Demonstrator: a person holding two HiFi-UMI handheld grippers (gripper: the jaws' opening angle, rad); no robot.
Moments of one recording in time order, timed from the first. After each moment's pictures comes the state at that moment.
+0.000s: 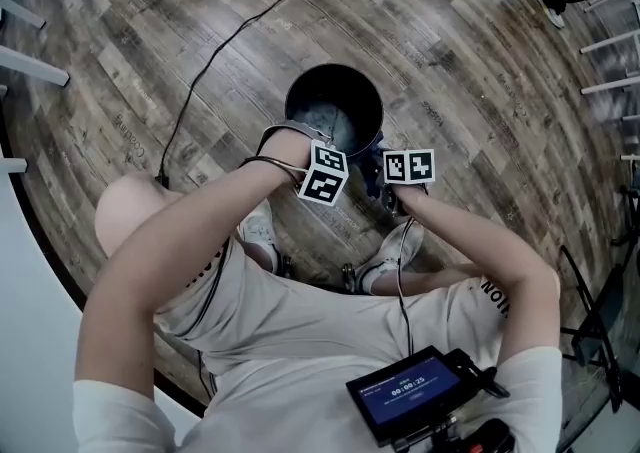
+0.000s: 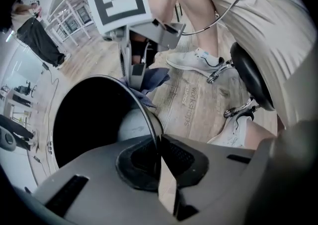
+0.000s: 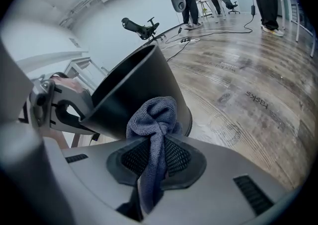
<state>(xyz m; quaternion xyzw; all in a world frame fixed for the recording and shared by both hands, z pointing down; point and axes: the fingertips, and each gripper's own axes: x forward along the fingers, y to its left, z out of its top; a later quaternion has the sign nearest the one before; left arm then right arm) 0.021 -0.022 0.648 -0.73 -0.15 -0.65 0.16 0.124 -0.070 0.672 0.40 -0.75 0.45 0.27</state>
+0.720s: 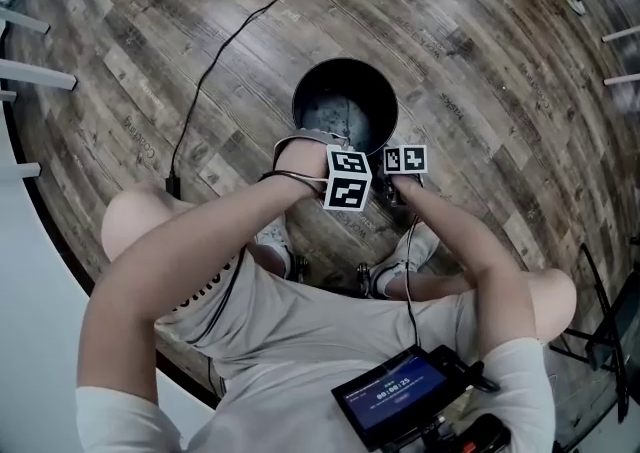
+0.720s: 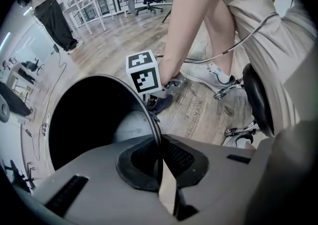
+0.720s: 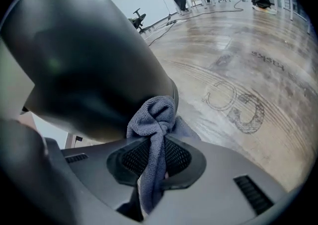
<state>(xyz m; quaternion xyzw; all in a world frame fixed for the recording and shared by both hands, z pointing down) 0.046 -0.026 0.644 -0.75 -0.10 -0.65 0.09 0.132 -0.079 0.809 0.41 -0.71 0.50 0.28</state>
